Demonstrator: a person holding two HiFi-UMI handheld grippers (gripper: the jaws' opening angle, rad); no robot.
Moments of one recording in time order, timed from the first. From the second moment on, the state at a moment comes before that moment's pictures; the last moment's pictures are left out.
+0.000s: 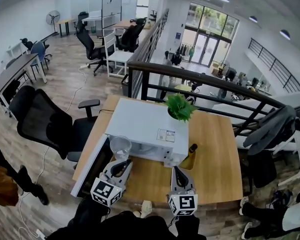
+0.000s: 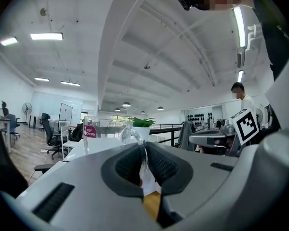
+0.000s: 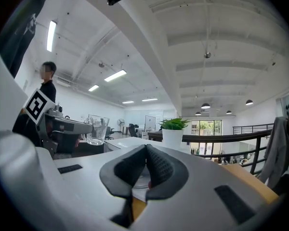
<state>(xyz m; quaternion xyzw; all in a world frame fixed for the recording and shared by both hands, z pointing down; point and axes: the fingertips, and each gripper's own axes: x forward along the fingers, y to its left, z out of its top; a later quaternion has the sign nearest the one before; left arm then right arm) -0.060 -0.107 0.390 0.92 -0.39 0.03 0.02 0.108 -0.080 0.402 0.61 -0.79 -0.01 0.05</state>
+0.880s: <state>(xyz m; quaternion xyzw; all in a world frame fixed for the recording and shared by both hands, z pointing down) -0.060 -0.099 0.396 0.92 -0.38 0.03 0.03 0.106 -0.079 0.405 0.61 -0.79 -0.01 0.05</state>
